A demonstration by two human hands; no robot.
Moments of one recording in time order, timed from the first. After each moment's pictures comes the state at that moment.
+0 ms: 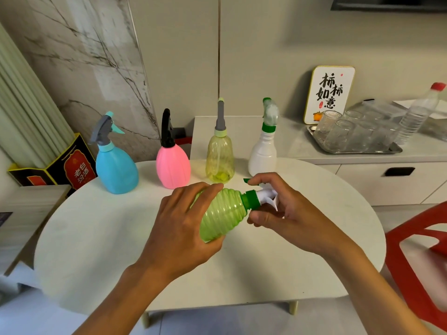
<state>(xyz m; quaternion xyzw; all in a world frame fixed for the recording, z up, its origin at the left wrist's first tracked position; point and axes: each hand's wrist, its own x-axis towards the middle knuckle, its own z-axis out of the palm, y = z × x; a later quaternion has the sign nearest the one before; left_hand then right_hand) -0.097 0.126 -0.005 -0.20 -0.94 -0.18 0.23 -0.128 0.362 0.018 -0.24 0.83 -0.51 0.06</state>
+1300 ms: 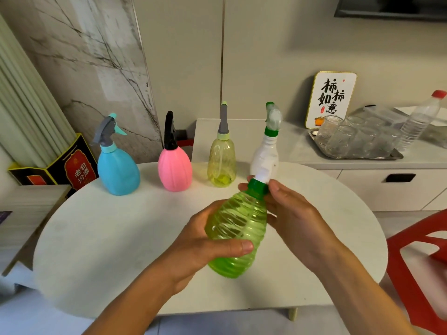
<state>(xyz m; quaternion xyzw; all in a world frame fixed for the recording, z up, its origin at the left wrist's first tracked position) -0.094 0.145 0.000 -0.09 -0.65 -0.74 -0.16 -0.126 0.343 0.017 -0.10 0.60 -0.78 0.13</state>
